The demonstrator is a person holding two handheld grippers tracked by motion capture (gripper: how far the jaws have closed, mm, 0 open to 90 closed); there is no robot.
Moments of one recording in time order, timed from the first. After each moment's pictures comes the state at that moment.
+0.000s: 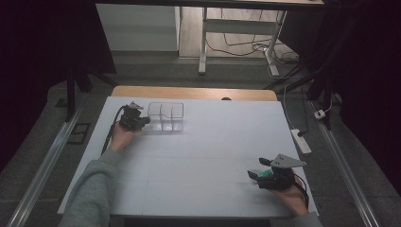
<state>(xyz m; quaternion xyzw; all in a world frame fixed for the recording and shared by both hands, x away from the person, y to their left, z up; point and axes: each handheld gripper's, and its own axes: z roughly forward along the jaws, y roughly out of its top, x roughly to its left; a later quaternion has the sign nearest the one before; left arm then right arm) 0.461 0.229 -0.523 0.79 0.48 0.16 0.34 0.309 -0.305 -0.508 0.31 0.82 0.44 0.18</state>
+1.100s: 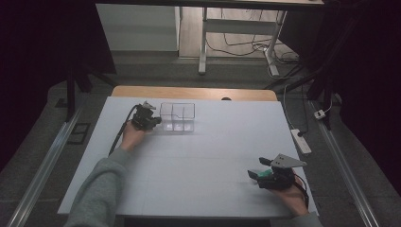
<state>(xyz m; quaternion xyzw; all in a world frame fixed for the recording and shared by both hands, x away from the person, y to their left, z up) 0.470 0.189 -0.521 0.81 0.45 0.15 0.34 0.308 -0.305 -0.508 0.31 0.82 0.44 0.18</state>
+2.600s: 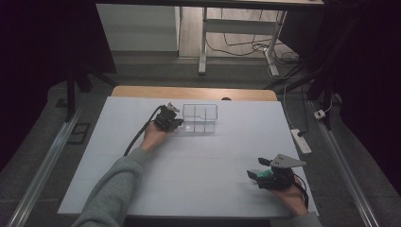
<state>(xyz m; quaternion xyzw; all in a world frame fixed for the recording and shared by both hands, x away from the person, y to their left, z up) 0.478 0.116 -0.520 0.84 0.39 0.15 0.34 0.309 -0.303 -0.509 0.30 0.82 0.45 0.18</state>
